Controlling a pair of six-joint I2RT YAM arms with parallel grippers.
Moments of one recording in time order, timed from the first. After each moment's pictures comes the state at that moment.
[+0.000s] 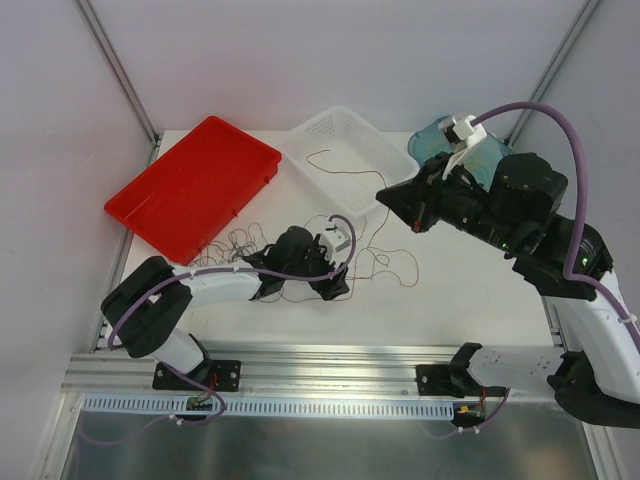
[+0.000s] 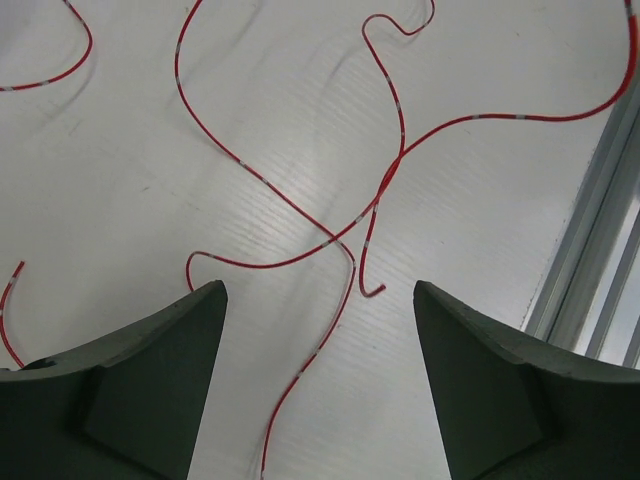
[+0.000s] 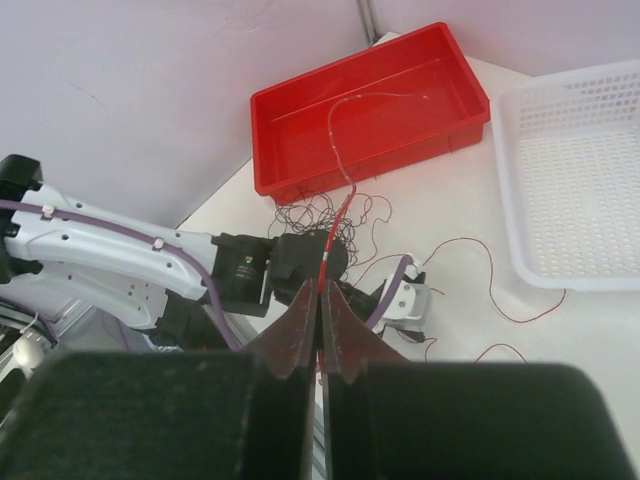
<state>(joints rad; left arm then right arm) -0.82 1.50 0.69 0.24 0.32 -0.10 0.86 1.11 1.78 -0.83 -0.02 0.31</state>
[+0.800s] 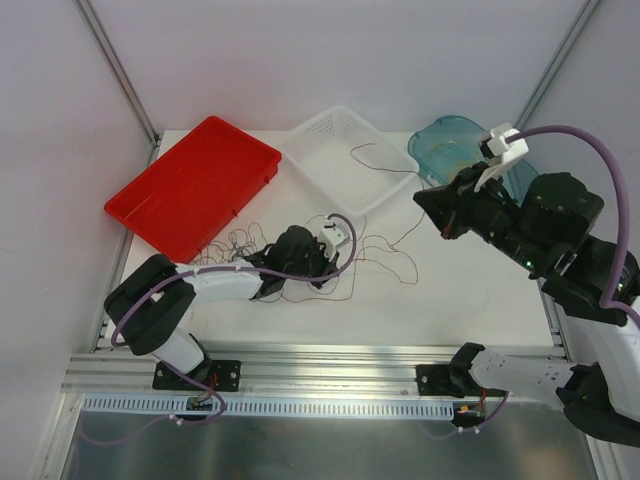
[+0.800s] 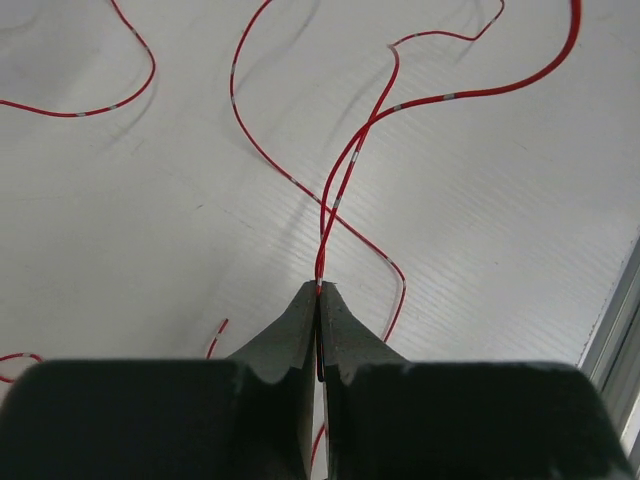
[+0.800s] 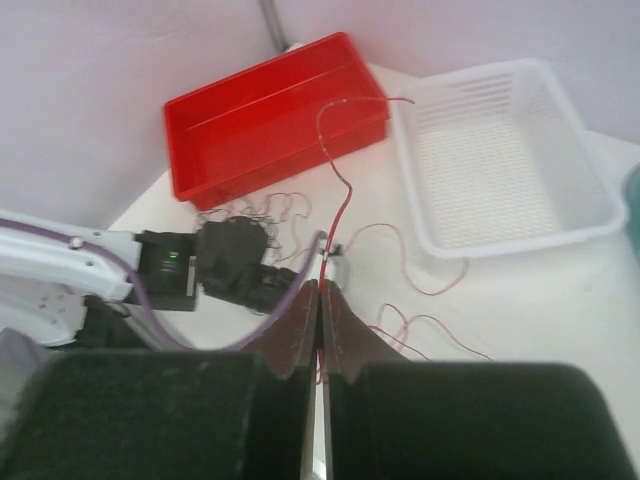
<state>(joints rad) -0.82 1.55 0.70 0.29 0.27 -0.02 0.83 1.01 1.74 -0.90 0.11 0.24</state>
